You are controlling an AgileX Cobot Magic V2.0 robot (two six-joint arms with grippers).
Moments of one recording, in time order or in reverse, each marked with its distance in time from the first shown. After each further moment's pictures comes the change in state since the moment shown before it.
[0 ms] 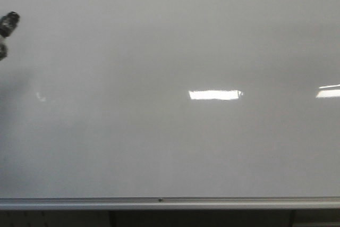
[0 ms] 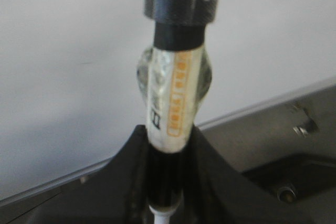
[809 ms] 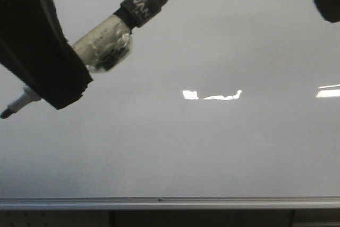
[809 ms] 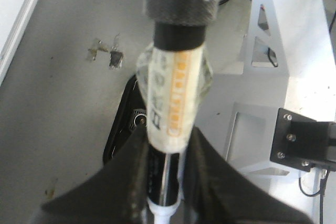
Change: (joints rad) left arm -0.310 0.000 -0.145 -0.522 0.539 0.609; right arm 0.062 0.554 -0.203 0.853 0.573 -0.797
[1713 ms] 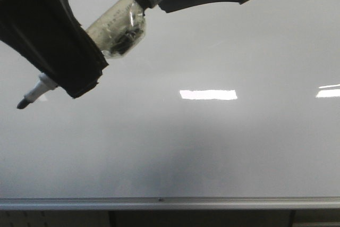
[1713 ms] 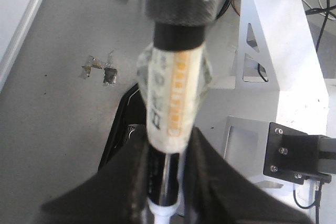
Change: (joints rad) left arm 0.000 0.000 -0.001 -0.047 0.000 0.025; right arm 0.258 0.553 -0.393 0.143 0.127 -0.140
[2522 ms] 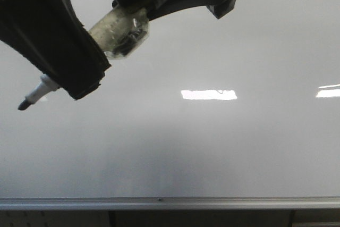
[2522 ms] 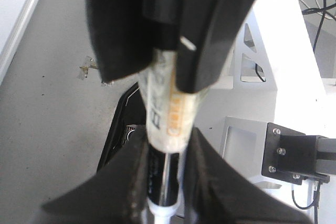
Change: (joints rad) left arm -0.001 0.000 0.000 -0.004 0.000 0.001; right arm 0.104 0.010 -0.012 -0.082 0.004 0.063
